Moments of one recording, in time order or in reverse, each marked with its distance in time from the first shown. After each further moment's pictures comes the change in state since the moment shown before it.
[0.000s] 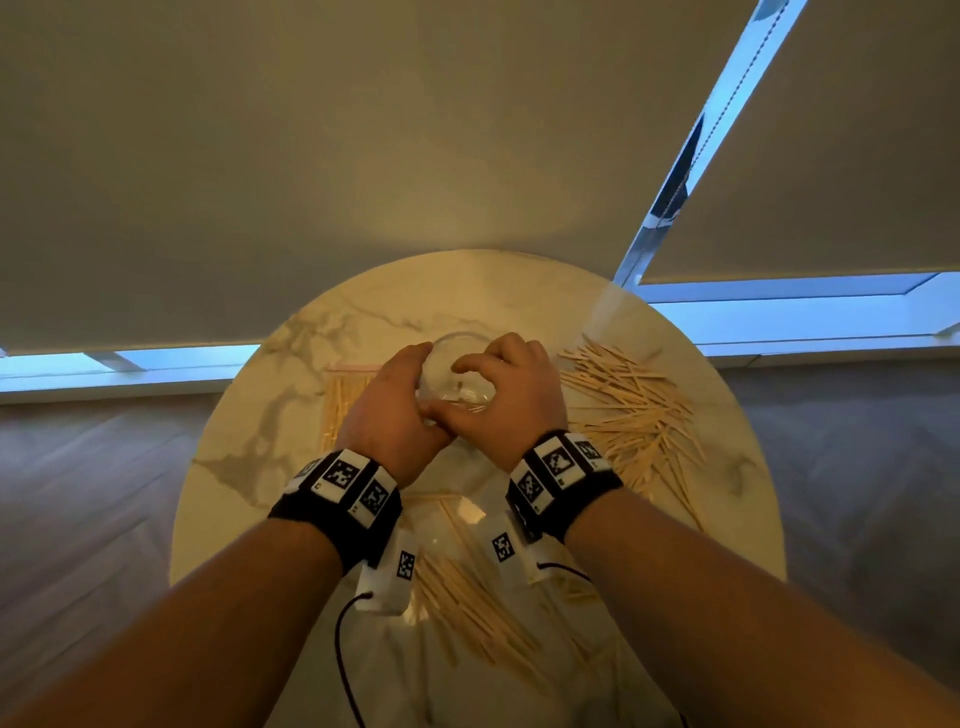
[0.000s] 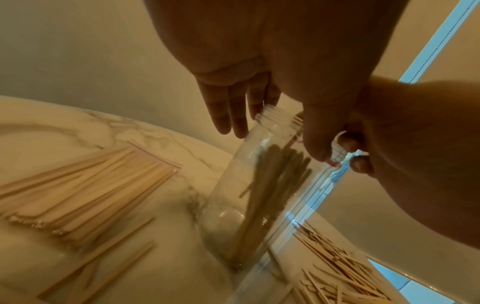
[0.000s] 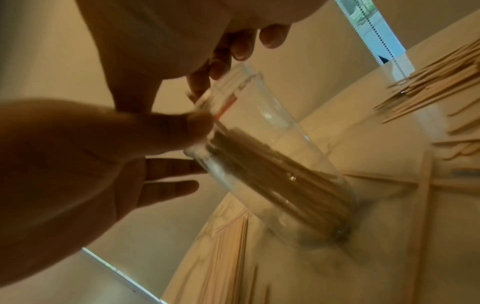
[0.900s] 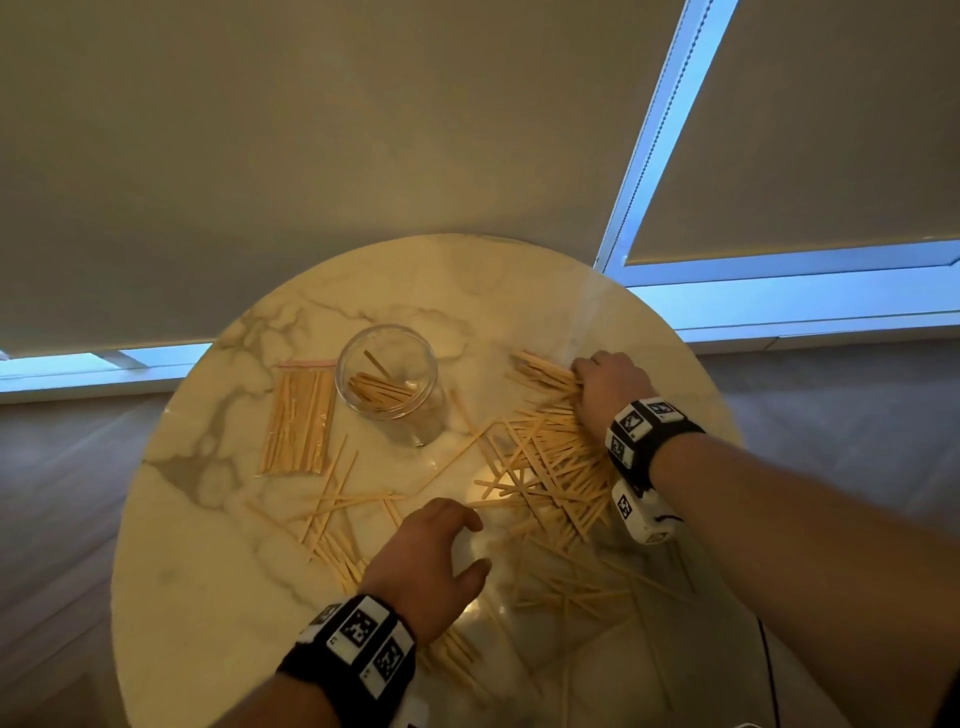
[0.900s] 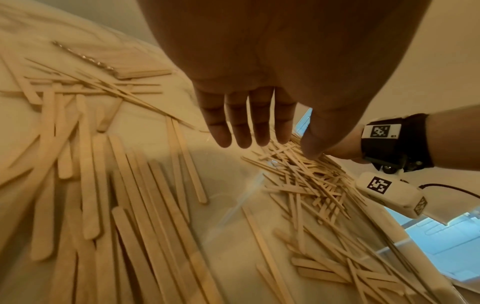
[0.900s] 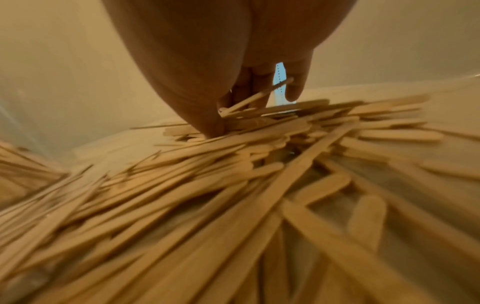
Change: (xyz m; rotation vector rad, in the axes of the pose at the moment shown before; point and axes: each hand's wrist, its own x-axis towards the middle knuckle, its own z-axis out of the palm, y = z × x) left_hand -0.097 0.017 0.125 0.186 -0.380 -0.070; right_hand 0.021 0.220 -0.044 -0.567 -0.489 0.164
